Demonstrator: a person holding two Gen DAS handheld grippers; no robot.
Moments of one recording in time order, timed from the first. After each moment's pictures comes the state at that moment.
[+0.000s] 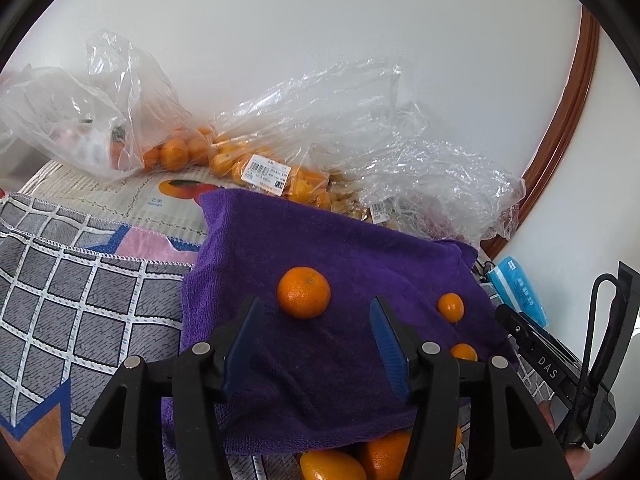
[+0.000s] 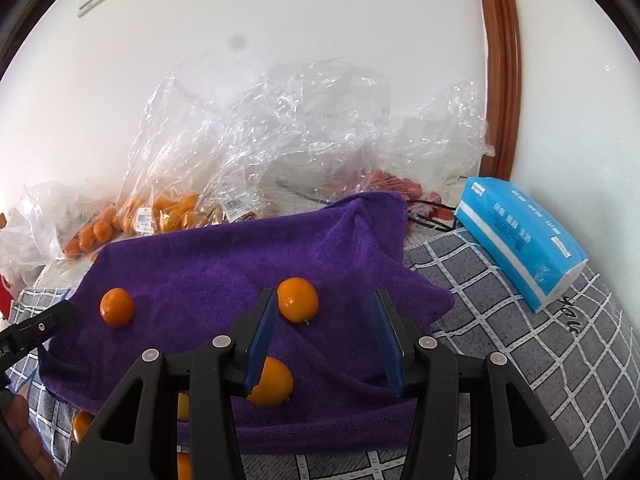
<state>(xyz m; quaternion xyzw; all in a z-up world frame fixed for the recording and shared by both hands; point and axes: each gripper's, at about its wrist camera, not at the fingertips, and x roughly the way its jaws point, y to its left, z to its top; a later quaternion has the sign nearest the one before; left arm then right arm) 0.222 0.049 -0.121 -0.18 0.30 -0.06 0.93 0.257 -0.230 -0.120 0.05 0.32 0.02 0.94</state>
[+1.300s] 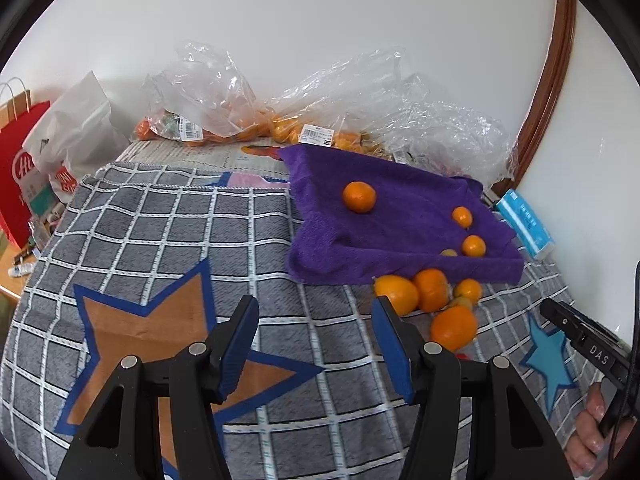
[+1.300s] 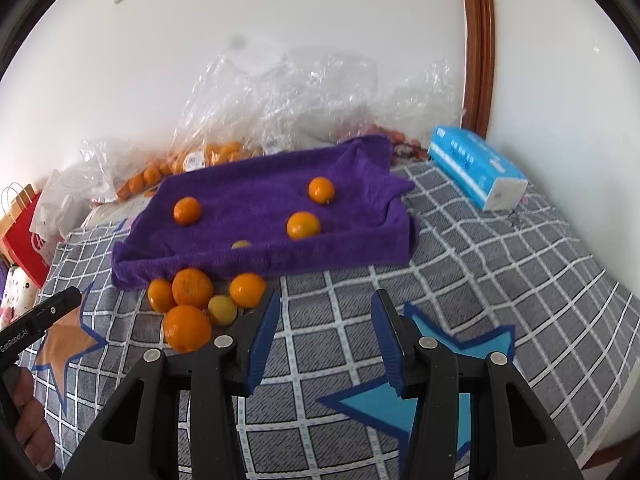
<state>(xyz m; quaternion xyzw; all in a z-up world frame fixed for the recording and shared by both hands) 0.095 0.084 -0.119 -0.10 0.35 -0.02 0.93 0.116 -0.221 -0.100 0.06 0.39 0.04 0.92</state>
